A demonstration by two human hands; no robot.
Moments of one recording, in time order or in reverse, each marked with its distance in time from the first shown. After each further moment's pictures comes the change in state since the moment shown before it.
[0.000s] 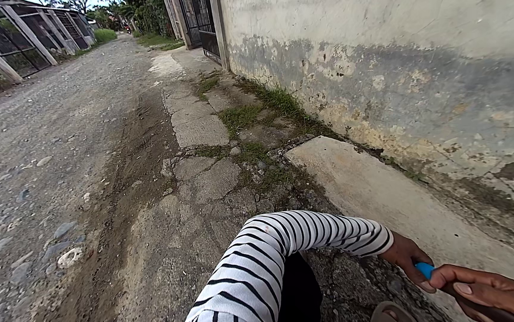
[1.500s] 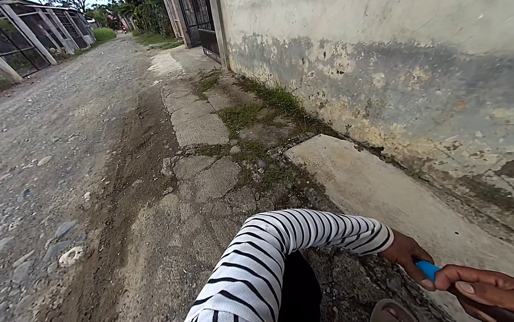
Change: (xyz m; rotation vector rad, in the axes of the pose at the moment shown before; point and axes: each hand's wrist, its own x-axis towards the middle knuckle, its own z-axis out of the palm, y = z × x) left_hand 0.003 -0.003 0.002 -0.002 0.009 0.016; right_hand -0.002 0.002 -0.004 -0.021 0.004 -0.007
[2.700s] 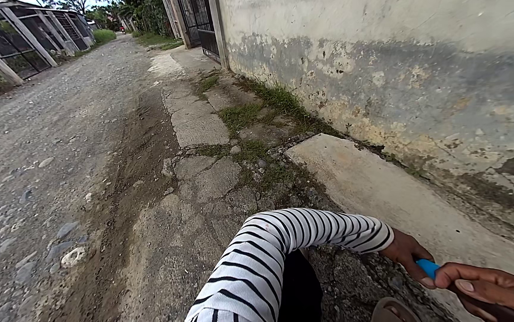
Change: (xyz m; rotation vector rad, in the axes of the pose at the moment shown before) left_hand 0.000 -0.001 0.002 -0.057 0.017 0.007; right_hand 0.000 0.001 0.002 -0.006 0.009 -0.005
